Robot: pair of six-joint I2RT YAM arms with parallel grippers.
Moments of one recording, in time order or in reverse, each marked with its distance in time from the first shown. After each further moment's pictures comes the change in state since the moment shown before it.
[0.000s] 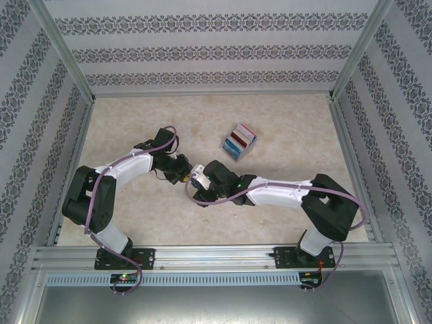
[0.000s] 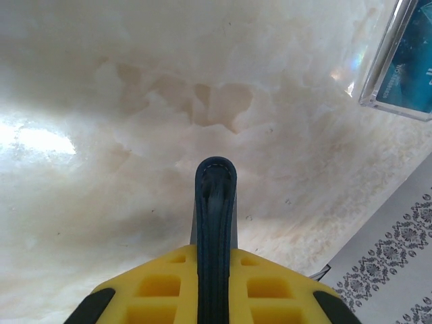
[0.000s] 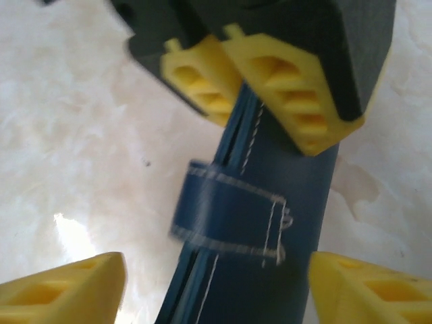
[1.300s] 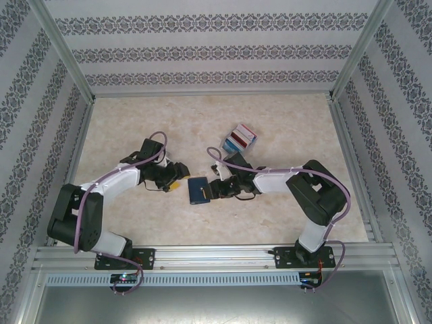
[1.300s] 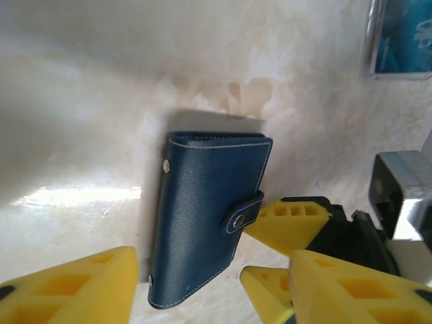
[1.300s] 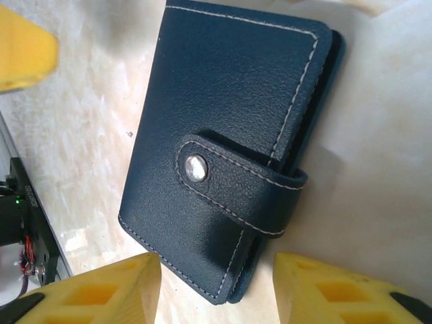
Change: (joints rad) left arm 0.063 -0.171 -0.233 0.140 0.004 0.235; right arm -0.267 0.117 -0.098 0.079 -0.572 0.540
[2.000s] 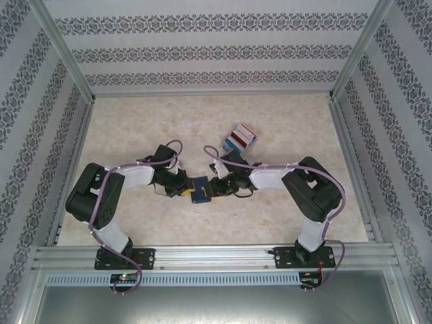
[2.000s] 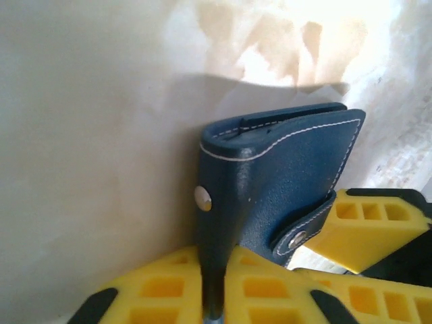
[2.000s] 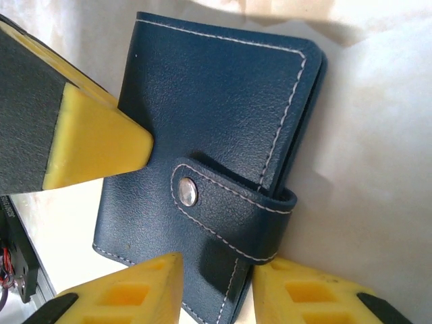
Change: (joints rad) left arm -0.068 0.212 0.006 0.101 0.070 0.026; right arm 0.004 0.052 0.075 -0.072 0.030 -0.025
